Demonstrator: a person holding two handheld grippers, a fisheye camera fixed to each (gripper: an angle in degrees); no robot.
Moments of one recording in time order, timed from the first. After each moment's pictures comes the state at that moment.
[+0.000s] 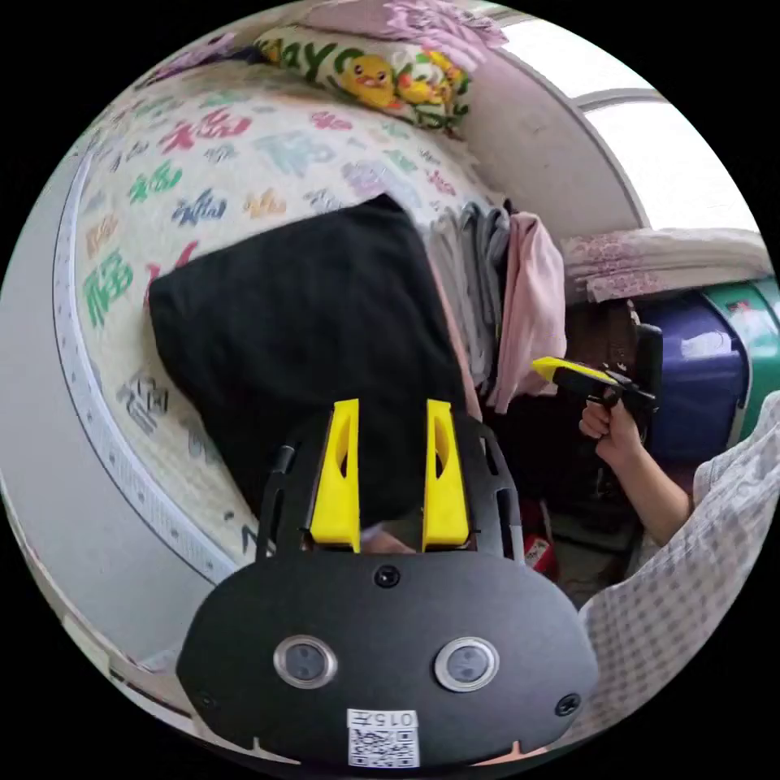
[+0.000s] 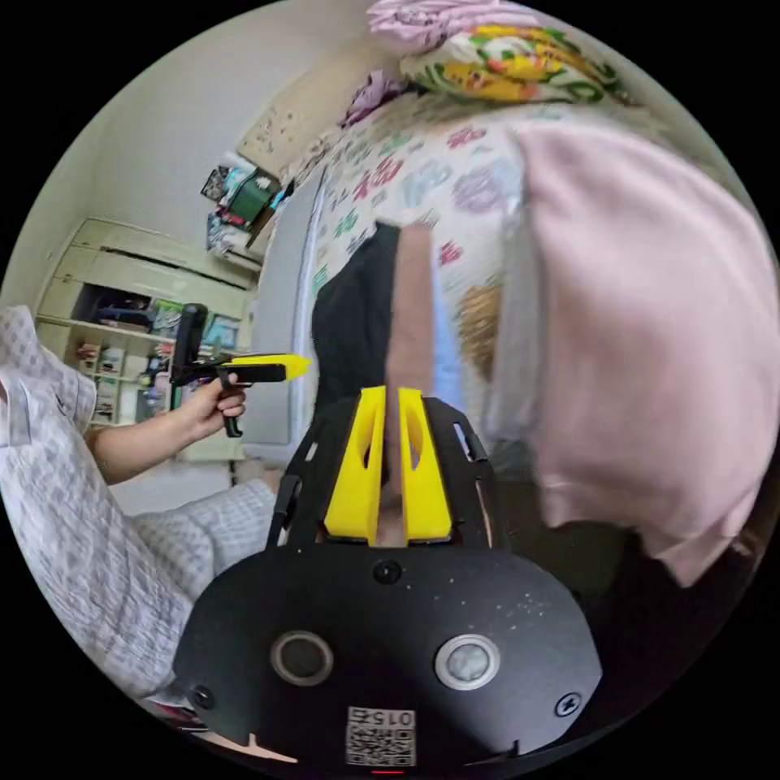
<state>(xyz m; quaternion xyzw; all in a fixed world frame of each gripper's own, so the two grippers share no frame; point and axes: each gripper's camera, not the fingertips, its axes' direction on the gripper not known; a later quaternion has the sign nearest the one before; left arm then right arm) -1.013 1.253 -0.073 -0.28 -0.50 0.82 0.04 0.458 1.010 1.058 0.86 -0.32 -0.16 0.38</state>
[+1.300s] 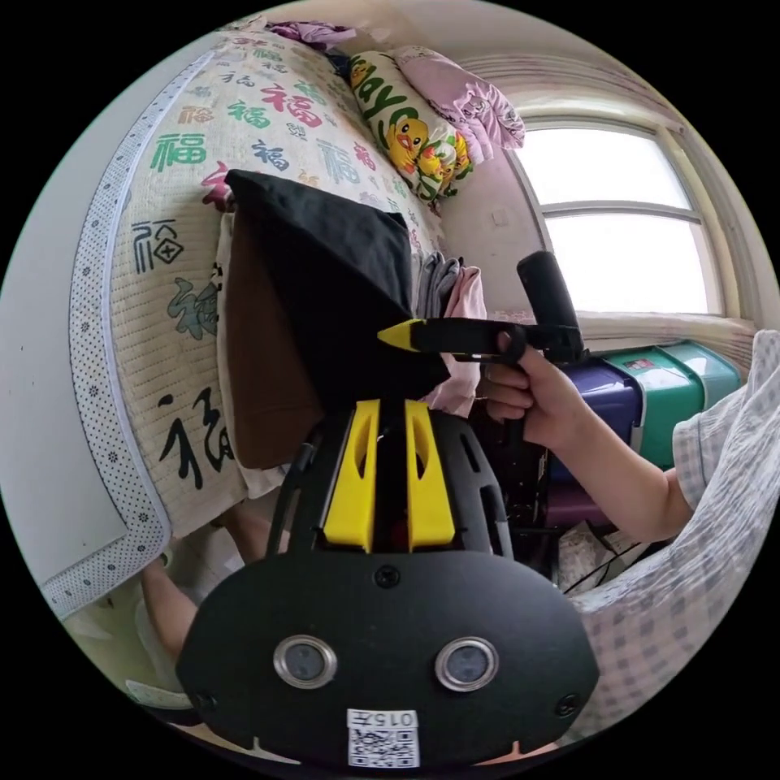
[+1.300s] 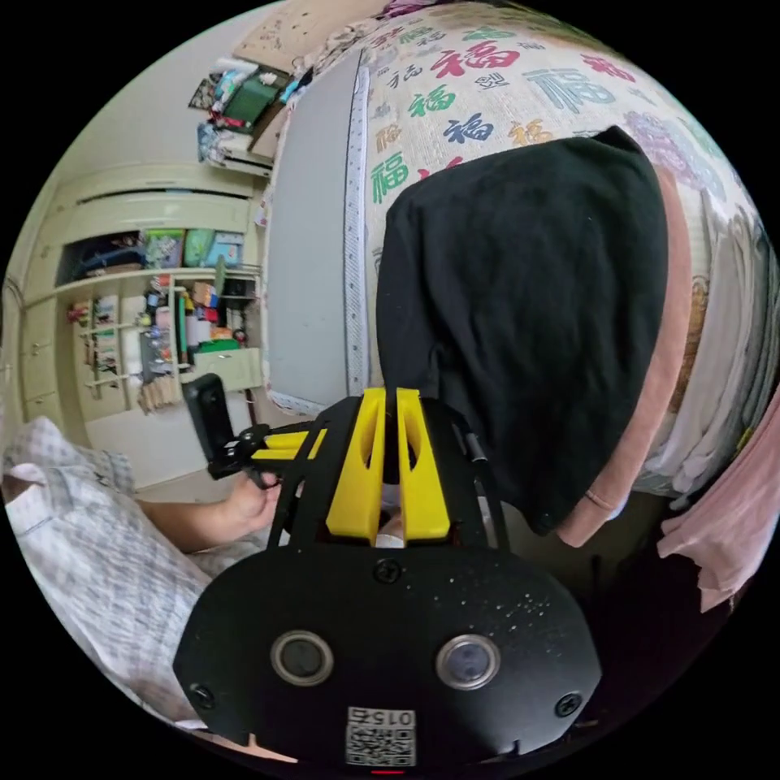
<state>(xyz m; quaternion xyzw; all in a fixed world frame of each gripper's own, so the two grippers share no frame) -0.987 1.045 -0.107 -0.39 -0.38 0.81 0.24 0.303 1.050 0.847 0.77 -0.27 -0.24 0.52</state>
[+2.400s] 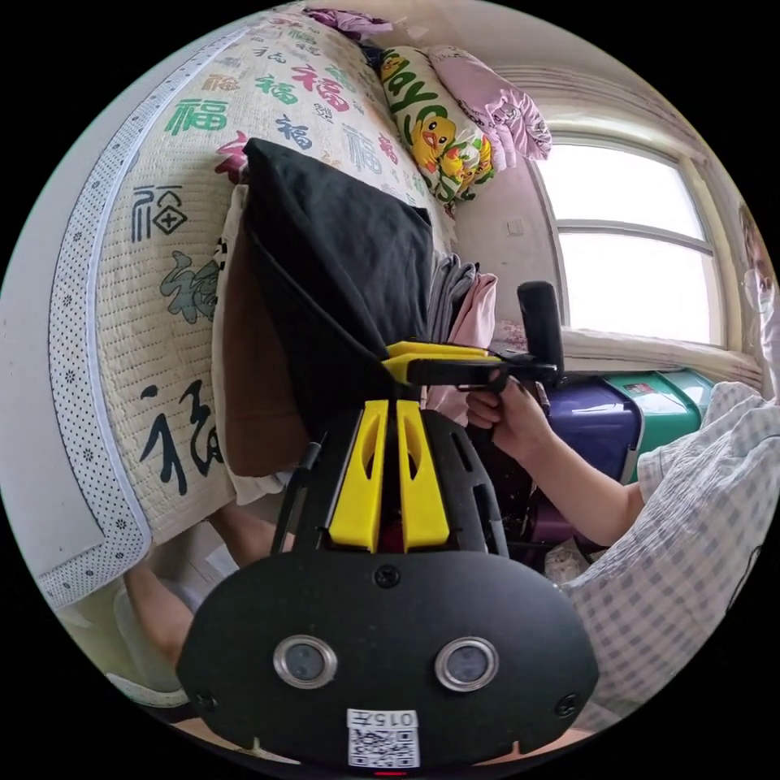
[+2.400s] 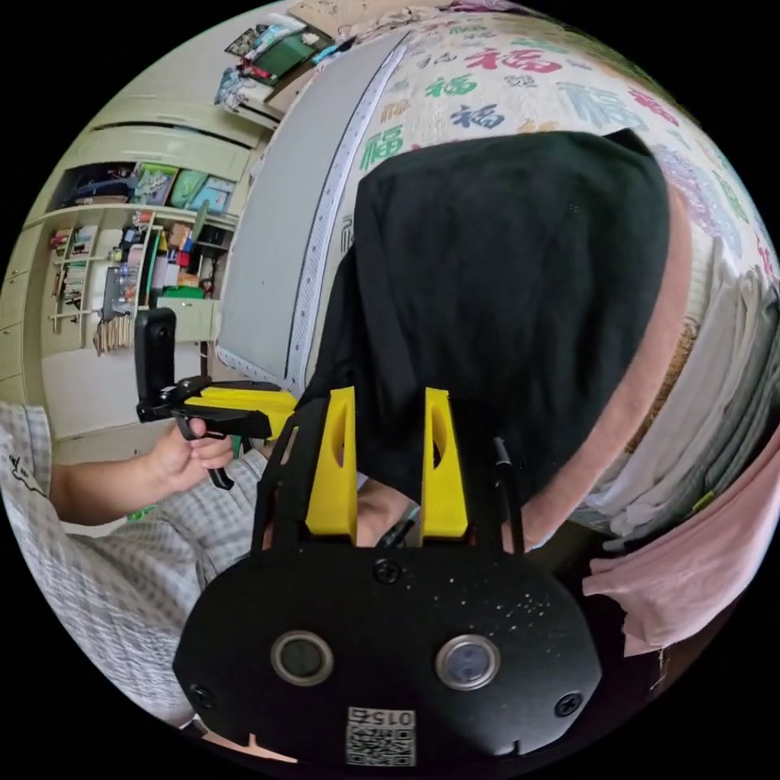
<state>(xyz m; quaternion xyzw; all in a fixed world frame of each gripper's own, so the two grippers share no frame) -1.028 0.676 0.265 -0.39 -0.39 0.79 0.27 0.247 0.989 0.819 0.79 -0.15 -0.23 0.55</state>
